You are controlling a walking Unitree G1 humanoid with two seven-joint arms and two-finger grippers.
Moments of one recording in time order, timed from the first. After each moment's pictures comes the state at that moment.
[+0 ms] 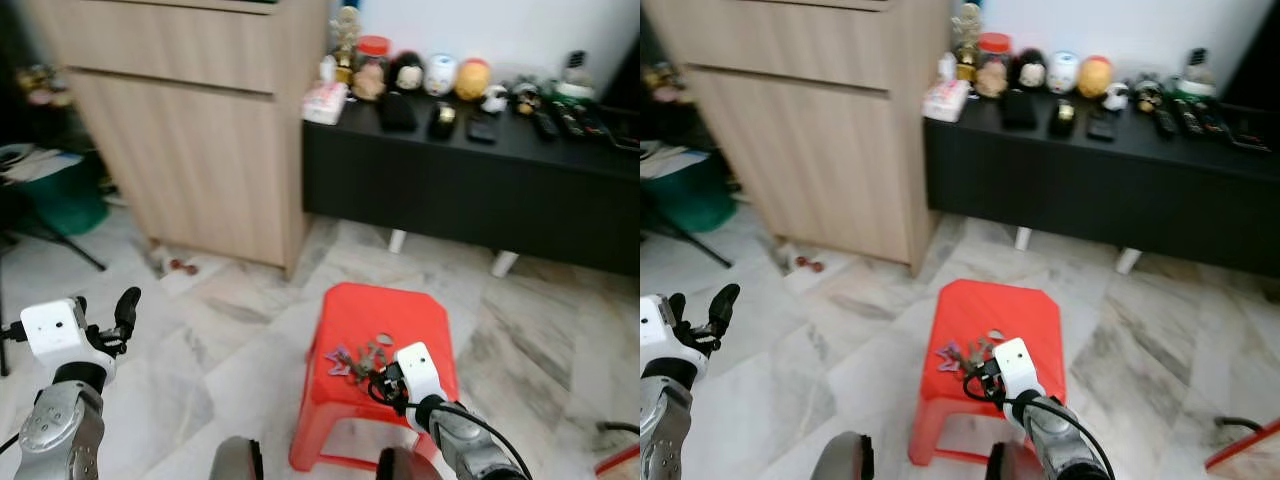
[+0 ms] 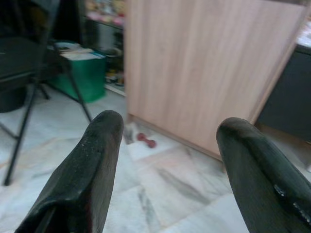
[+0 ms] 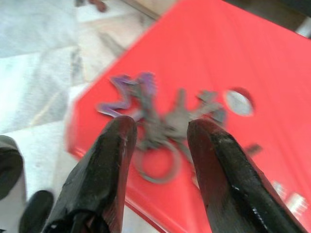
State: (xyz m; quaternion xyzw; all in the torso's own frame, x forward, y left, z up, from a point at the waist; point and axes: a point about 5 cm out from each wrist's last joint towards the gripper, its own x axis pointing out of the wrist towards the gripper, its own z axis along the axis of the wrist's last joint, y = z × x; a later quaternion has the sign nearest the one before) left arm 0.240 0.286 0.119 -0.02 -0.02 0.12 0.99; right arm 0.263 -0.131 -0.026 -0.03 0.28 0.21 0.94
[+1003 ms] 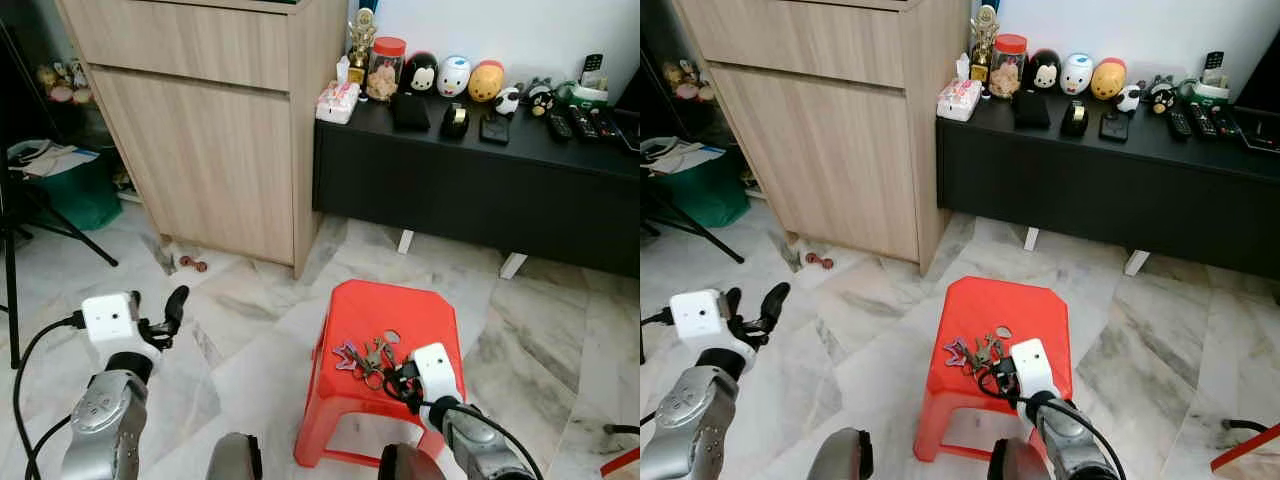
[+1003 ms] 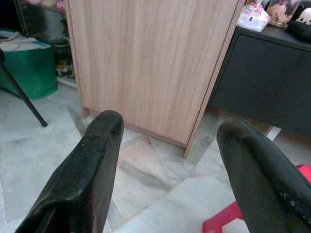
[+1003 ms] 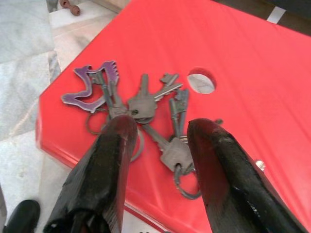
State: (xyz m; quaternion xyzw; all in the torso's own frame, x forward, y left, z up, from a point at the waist) left arm 0.266 0.243 0.107 -0.04 -0.01 0.04 1.00; right arm 0.262 -0.150 -0.026 -0.02 0.27 0.17 0.95
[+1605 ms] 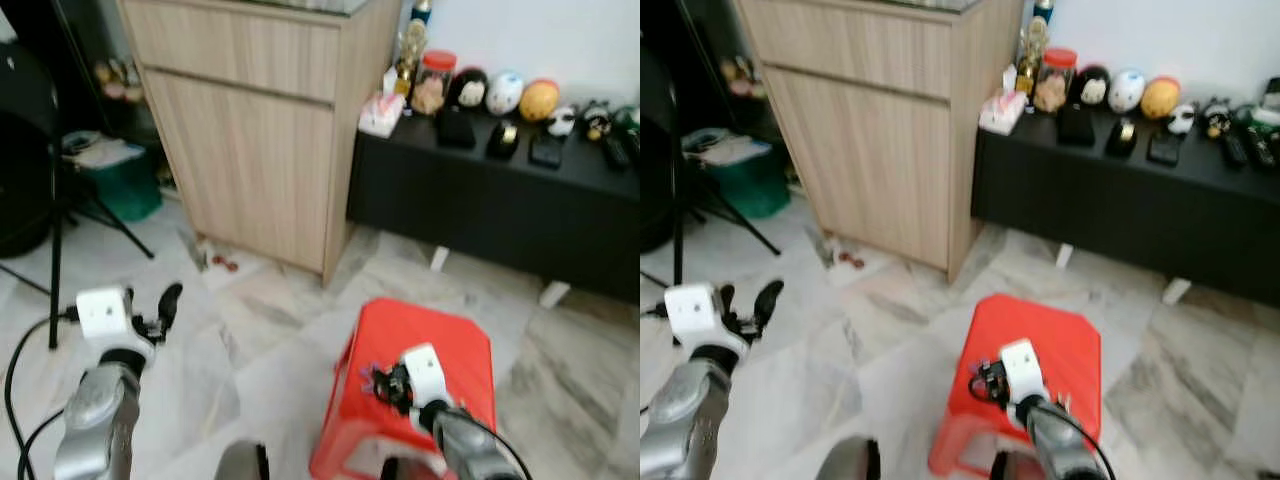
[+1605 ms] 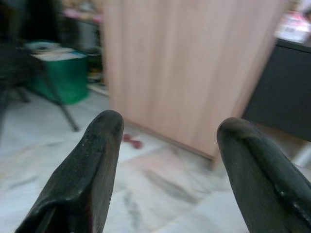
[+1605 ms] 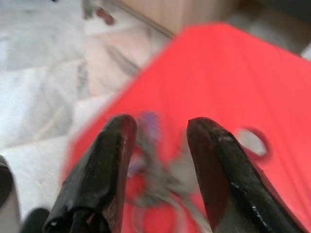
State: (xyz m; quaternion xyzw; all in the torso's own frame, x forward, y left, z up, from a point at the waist) left arm 0.272 0.241 0.106 -0.04 -0.01 0.04 1.00; right arm 0.258 -0.151 -0.028 -0.03 0.27 0.17 0.95
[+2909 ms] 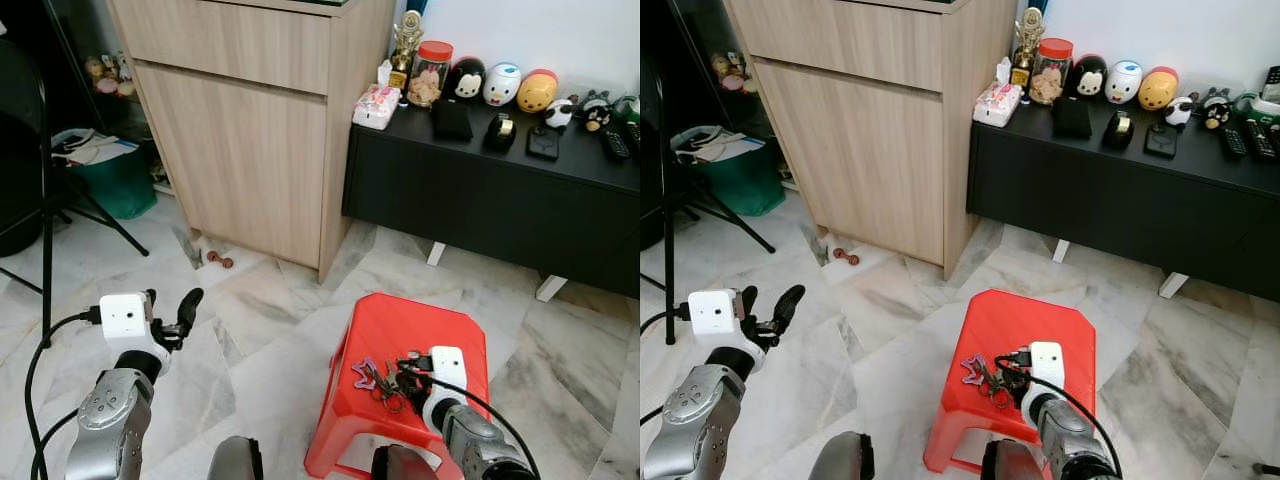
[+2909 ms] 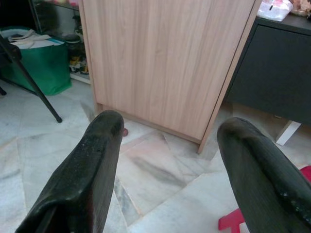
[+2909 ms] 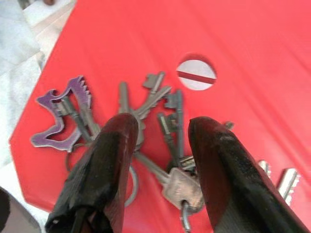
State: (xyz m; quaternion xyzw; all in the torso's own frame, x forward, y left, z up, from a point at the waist) left arm 0.267 0.239 0.099 -0.01 0.01 0.01 1.00; right arm 0.261 -0.164 -0.035 0.09 0.35 0.05 0.93
